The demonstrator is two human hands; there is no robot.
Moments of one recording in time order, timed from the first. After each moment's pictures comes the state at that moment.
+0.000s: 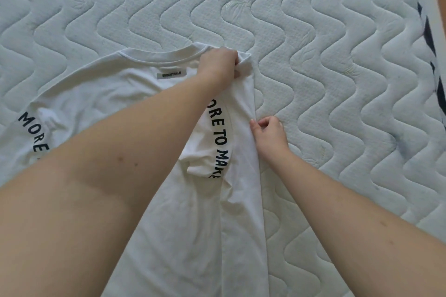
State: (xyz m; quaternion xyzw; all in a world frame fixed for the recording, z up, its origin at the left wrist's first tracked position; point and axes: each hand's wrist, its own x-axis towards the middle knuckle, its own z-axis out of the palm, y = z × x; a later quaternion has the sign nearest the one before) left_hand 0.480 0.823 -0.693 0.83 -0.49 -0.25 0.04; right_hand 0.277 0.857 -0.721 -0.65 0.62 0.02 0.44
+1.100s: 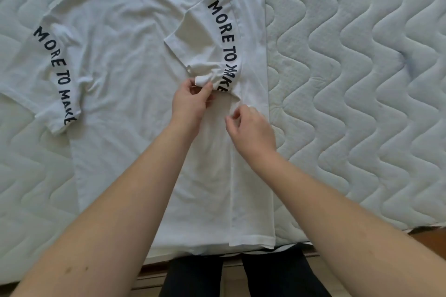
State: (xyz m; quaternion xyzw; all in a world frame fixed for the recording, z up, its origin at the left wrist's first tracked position) left_hand 0.356 1.076 -0.676 0.74 0.03 -0.43 0.52; right_hand 0.216 1.033 -0.670 -0.81 0.47 0.06 0.34
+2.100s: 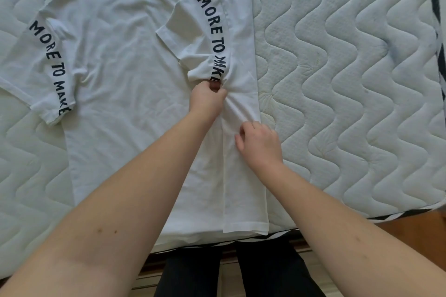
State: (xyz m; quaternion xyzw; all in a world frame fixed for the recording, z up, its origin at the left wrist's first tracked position) left_hand 0.315 1.060 -0.693 0.85 -0.09 -0.41 0.32; right_hand 0.149 1.057 -0.682 -0.87 0.42 0.16 0.22
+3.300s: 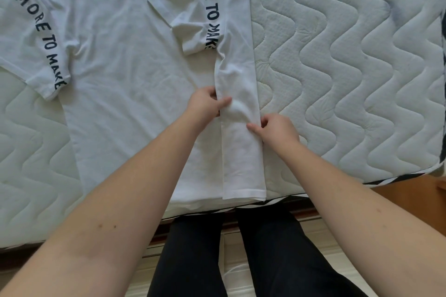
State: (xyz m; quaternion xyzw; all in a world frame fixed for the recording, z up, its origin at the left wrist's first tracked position) left_hand 0.278 1.123 -0.703 0.75 -0.06 -0.56 0.35; right_hand 0.095 1.051 -0.681 -0.70 0.55 0.26 0.38
